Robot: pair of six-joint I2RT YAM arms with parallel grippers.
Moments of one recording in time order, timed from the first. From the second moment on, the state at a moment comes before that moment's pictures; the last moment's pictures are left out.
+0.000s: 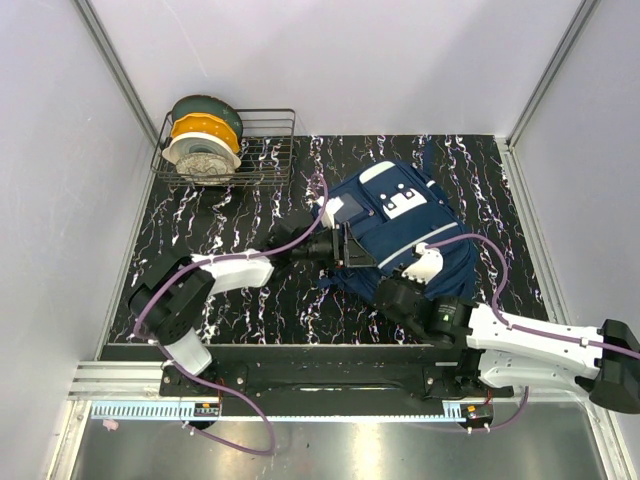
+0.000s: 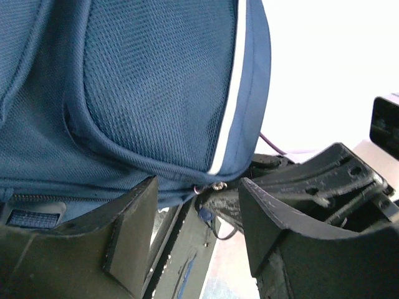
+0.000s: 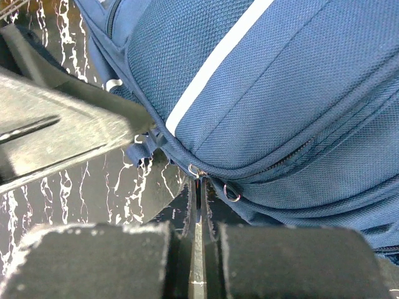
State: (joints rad) left arm -0.73 1.65 0.83 0.51 0.64 -0.94; right arm 1.17 0.97 0.64 -0.51 0.83 1.23
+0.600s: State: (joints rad) left arm -0.76 1.75 0.80 0.62 0.45 -1.11; right arm 1.17 0.99 0.61 -0.43 0.76 1.10
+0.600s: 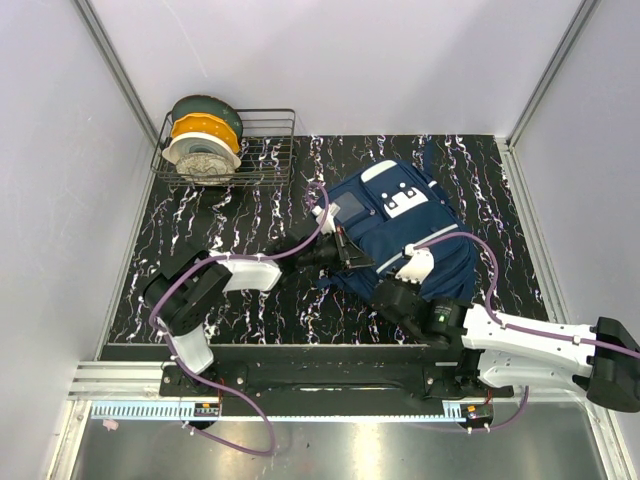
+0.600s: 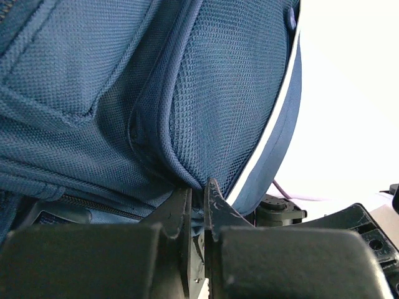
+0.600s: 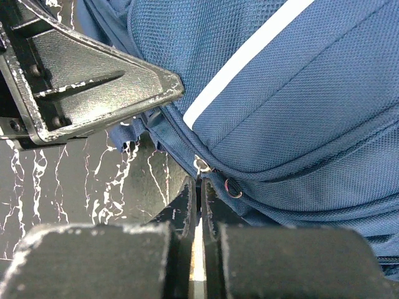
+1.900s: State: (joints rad) left arm -0.30 1.33 0.81 0.00 0.67 -0.60; right arm 1.16 0.96 0.62 -0.43 0.82 1.02
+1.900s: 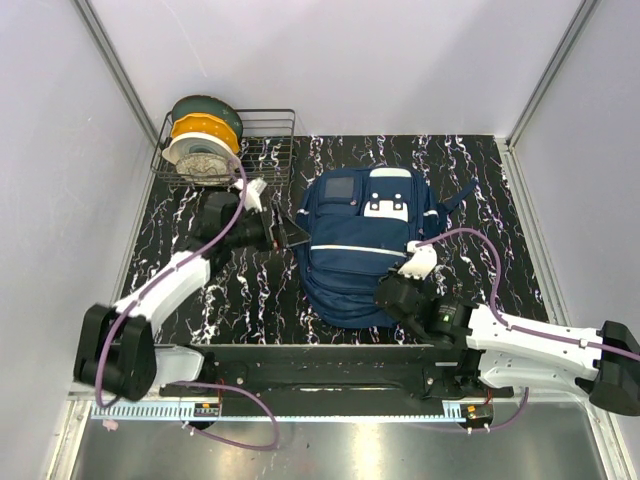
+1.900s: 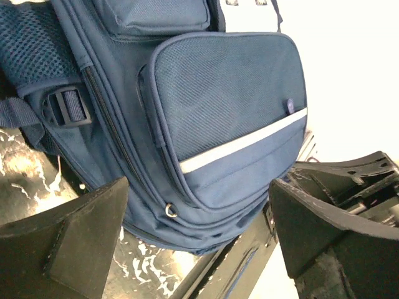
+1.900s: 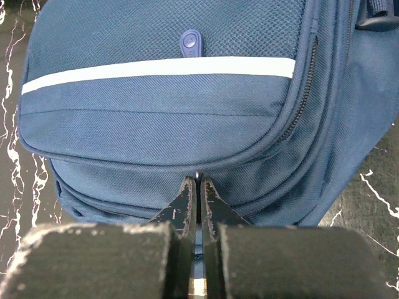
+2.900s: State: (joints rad) left arm -0.55 1.41 0.47 0.55 0.30 -1.14; right arm 1.13 0.92 0.61 -0.33 0.75 0.91
